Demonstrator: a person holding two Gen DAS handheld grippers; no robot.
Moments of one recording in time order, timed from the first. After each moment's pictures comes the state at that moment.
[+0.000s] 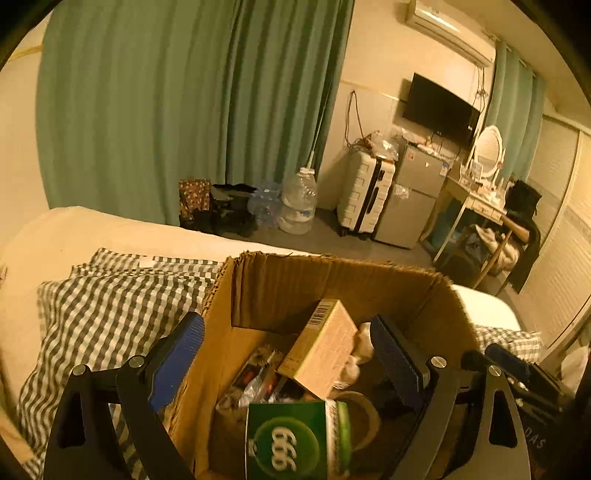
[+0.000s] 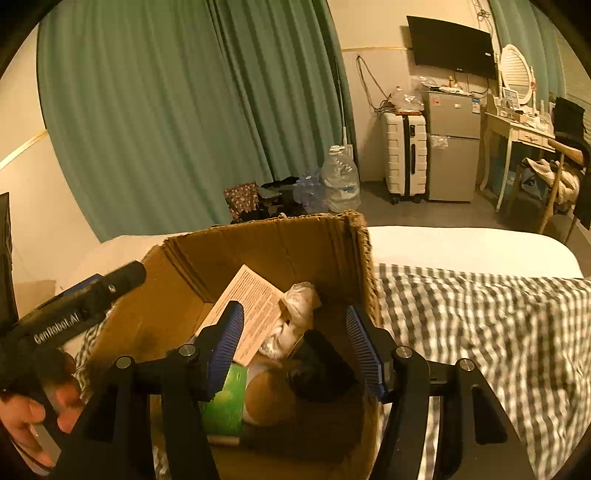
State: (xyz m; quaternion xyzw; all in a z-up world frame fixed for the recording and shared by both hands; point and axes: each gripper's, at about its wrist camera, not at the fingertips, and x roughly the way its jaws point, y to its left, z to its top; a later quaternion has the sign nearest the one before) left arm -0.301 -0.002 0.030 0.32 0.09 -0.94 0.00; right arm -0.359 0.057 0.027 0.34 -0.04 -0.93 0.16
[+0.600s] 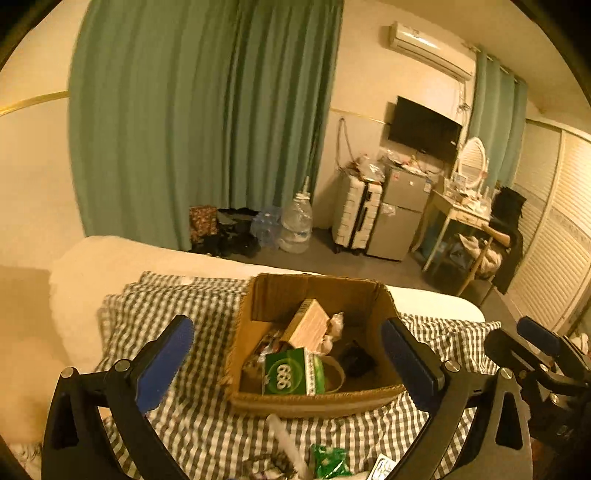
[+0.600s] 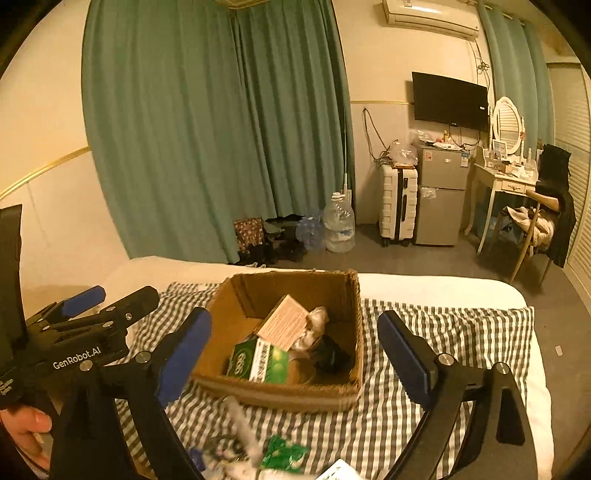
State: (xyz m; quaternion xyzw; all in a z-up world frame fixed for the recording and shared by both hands) left arm -0.157 -0.008 0.153 0.28 0.07 -0.96 0.01; right arm -0.212 0.051 0.168 0.28 -0.01 -0.95 0.15
